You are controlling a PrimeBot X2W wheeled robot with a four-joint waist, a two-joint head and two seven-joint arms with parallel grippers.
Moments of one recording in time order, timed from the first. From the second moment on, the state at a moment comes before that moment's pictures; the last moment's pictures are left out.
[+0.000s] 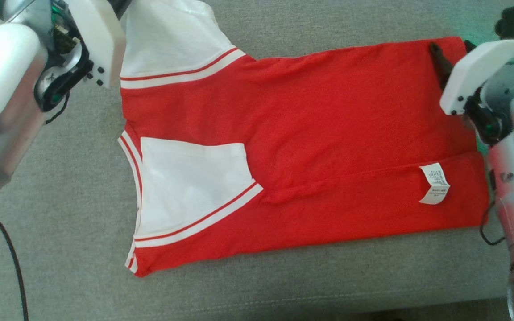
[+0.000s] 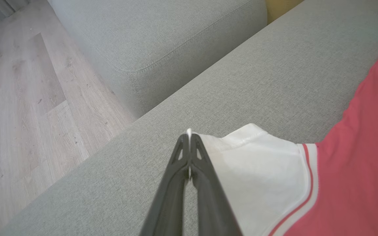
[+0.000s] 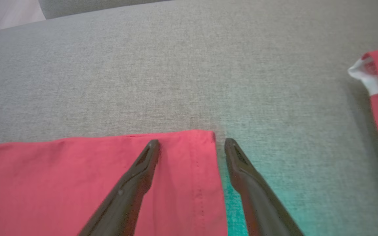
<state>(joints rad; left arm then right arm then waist) -1.22 0.51 -1.07 0.59 -0.74 -0.13 0.12 -0.84 -0.22 0.07 0.77 0.25 0.12 0.40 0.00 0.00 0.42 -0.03</state>
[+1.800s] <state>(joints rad) -1.28 0.47 -1.14 0.71 -0.82 -0.12 -0.14 -0.95 -0.30 0.12 0.89 0.40 0.12 0.23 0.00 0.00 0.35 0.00</state>
